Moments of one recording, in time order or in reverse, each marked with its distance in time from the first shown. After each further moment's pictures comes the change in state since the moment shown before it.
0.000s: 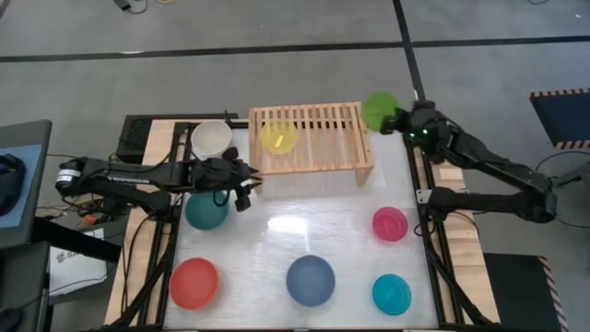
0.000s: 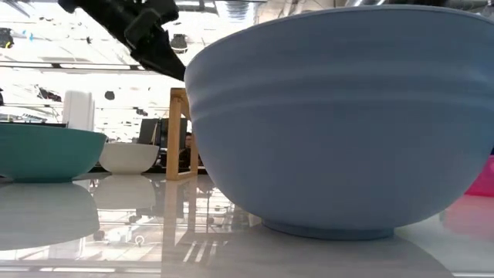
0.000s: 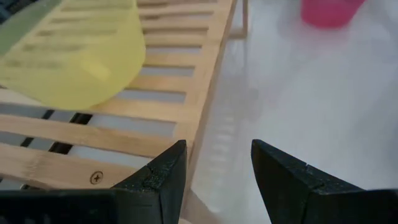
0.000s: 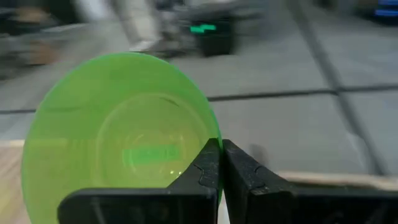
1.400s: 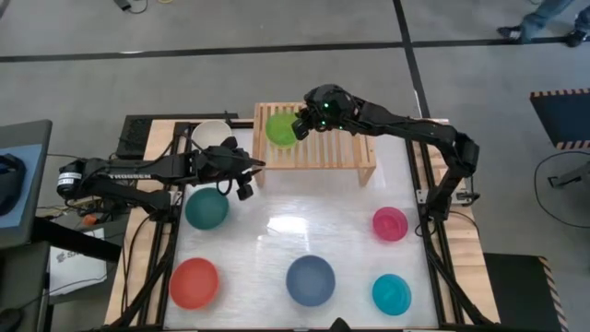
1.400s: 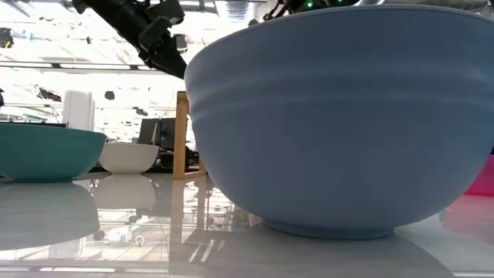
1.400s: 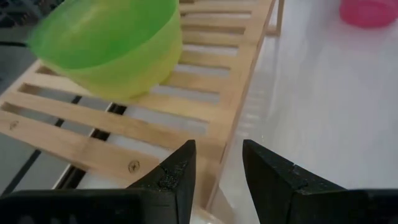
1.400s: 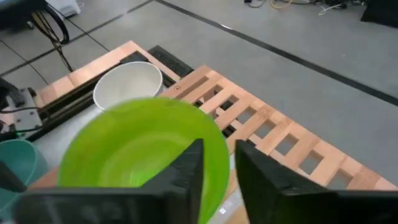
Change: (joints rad) left arm 0.104 0.016 0.057 -0.031 0.008 0.056; right arm 0.086 0.879 0.667 0.121 -0.515 -0.271
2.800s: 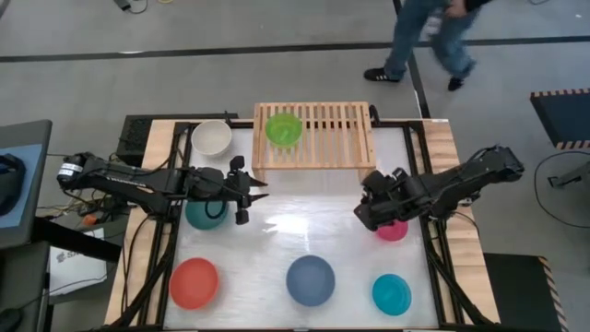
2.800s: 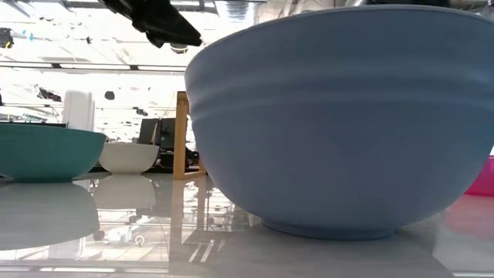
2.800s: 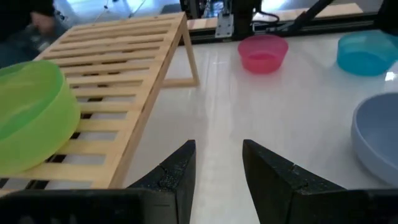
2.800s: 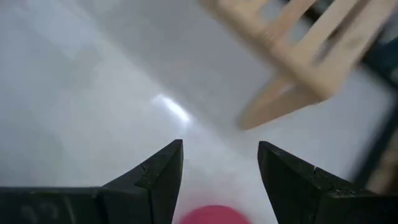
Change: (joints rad) left arm -0.258 -0.015 -0.023 0.170 0.008 -0.015; right arm 0.752 -0.402 -0.391 -0.933 0.413 0.836
